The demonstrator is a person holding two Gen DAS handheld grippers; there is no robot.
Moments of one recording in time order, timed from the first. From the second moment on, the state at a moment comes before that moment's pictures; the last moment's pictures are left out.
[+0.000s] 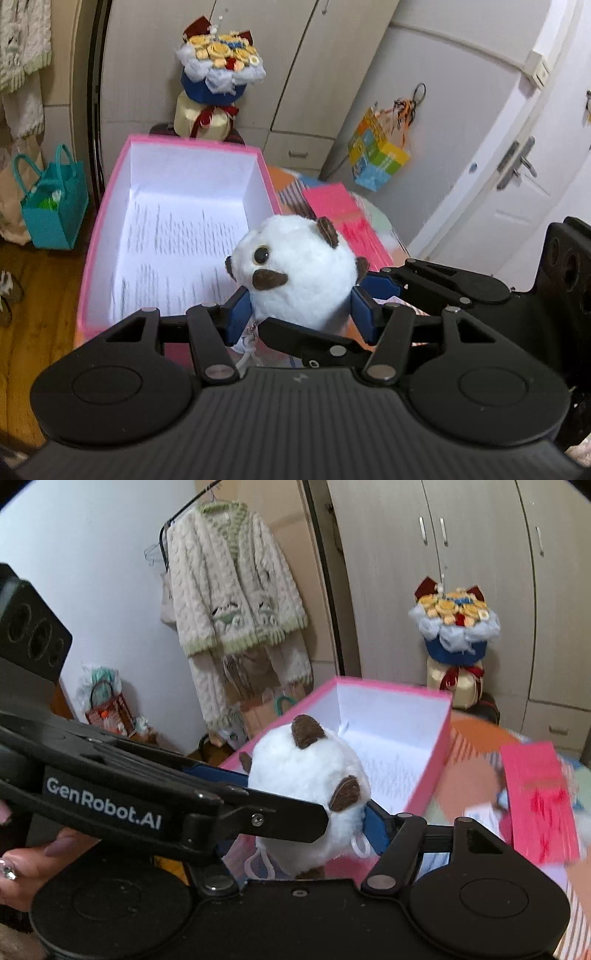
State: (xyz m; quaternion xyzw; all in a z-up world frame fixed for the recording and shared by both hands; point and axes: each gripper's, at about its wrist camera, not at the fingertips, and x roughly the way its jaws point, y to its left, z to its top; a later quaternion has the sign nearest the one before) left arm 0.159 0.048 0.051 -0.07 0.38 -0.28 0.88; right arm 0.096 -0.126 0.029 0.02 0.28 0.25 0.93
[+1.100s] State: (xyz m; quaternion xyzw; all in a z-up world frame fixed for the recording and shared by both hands) left arm 0.373 0.037 -0.037 -0.14 0.47 -0.21 0.84; right arm 0.307 -0.113 -0.031 -0.11 0.34 0.22 0.91
